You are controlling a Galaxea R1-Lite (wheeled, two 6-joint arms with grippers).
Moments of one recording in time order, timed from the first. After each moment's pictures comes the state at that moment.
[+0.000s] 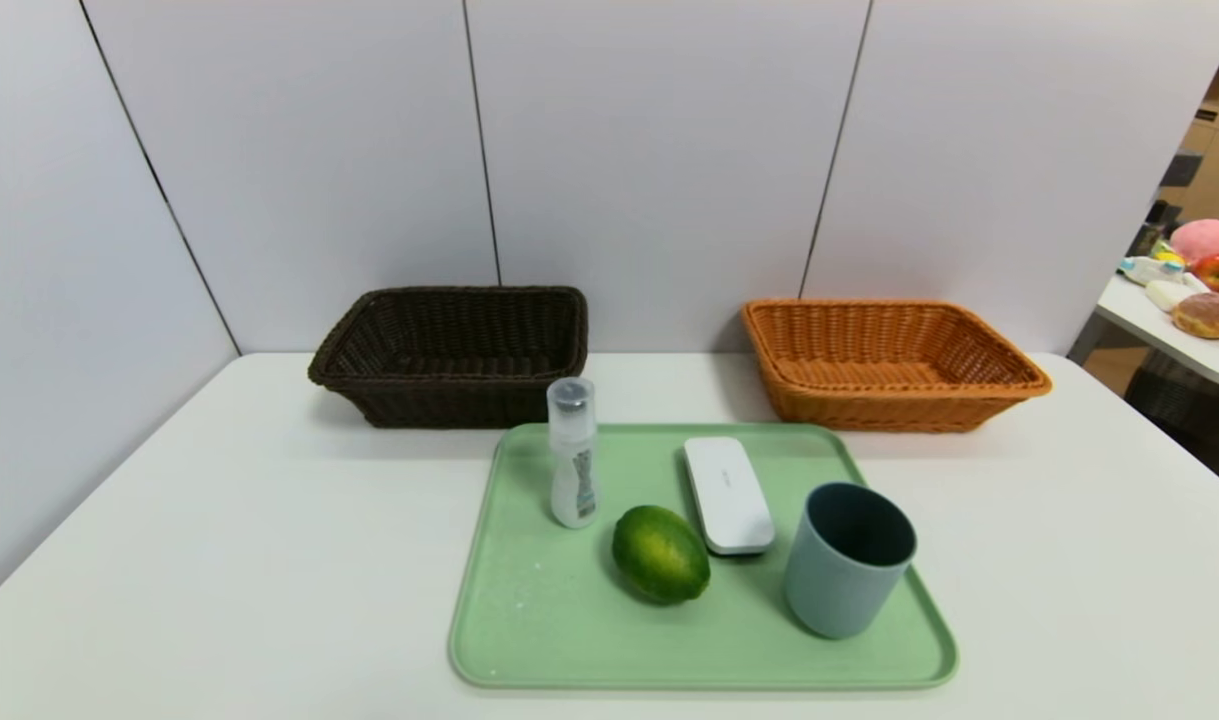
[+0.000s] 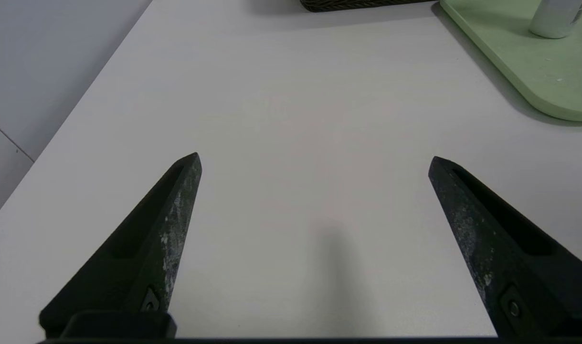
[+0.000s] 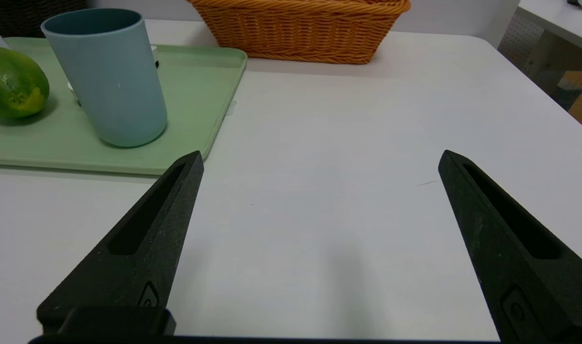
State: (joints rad) left arm 0.00 0.00 -0.03 0.10 -0.03 0.06; right arm 0.01 0.00 0.00 0.00 0.03 -0.04
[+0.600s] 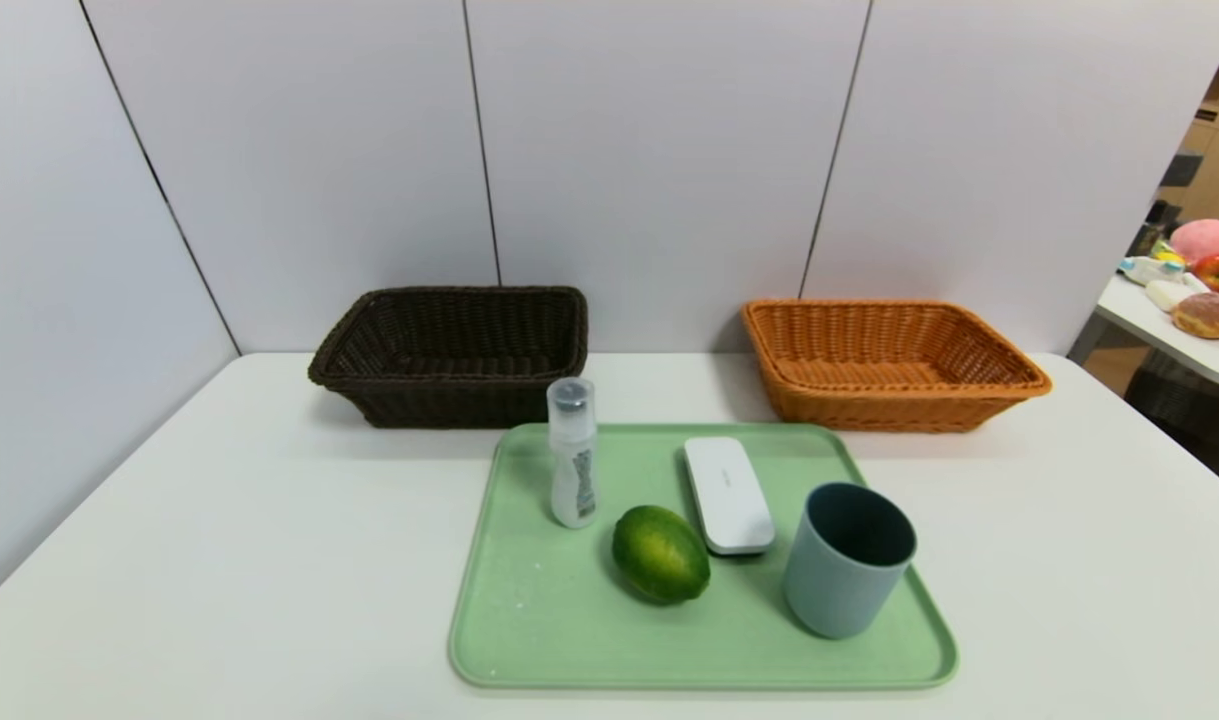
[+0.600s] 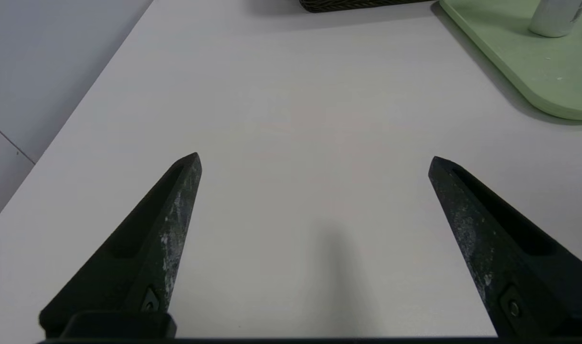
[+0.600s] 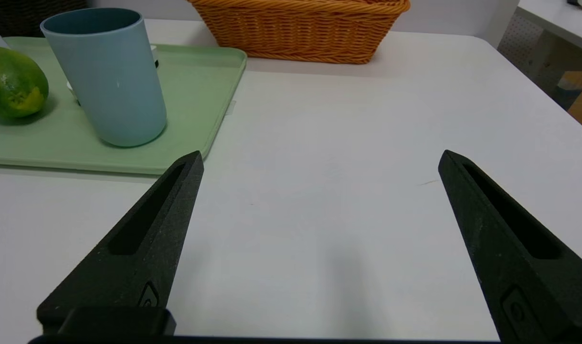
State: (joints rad) left arm 0.00 0.00 -0.03 0.09 -0.04 0.07; right arm 0.01 0.00 0.00 0.00 0.03 -0.04
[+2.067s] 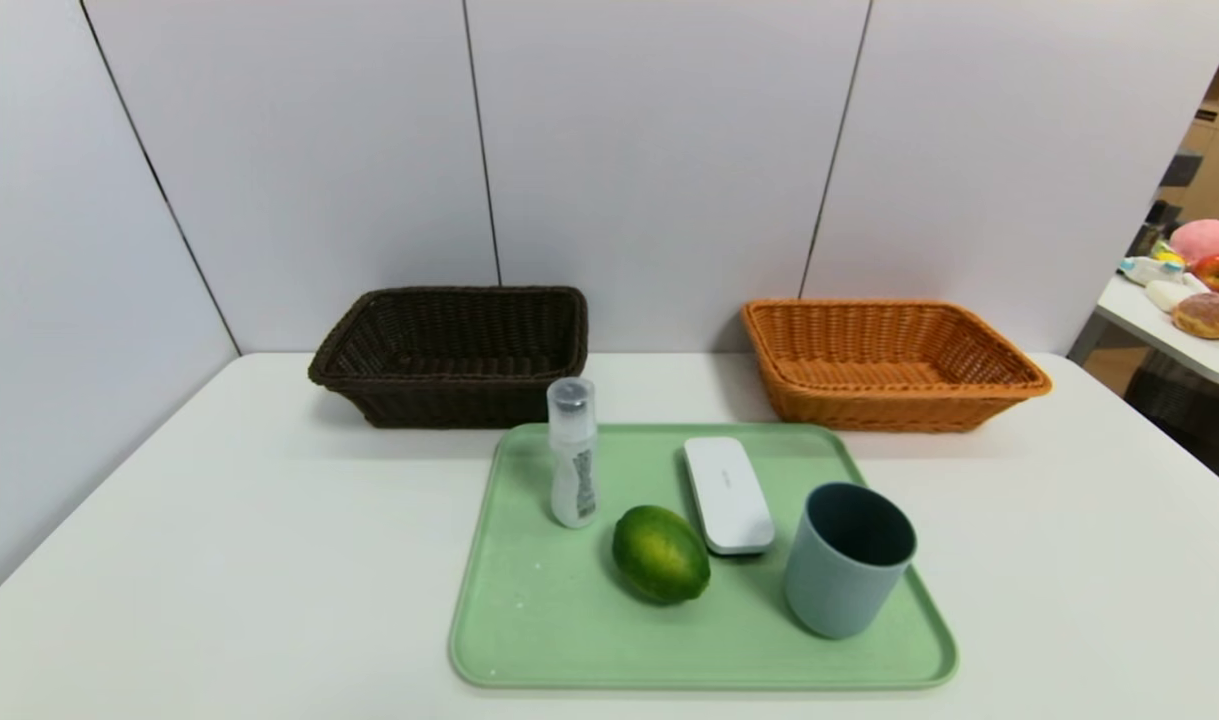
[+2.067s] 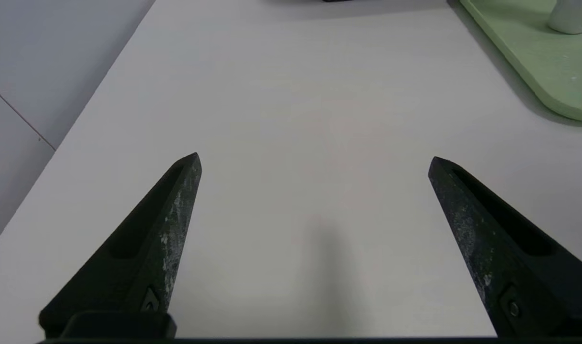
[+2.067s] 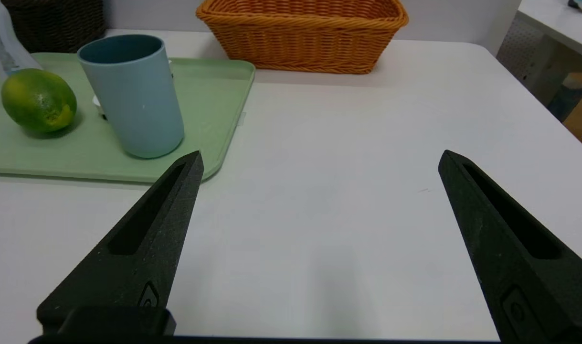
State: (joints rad) left arm 0.00 0.05 -0.12 0.18 0.00 0.06; right arm 0.01 0.00 -0.20 0.23 0.06 -0.03
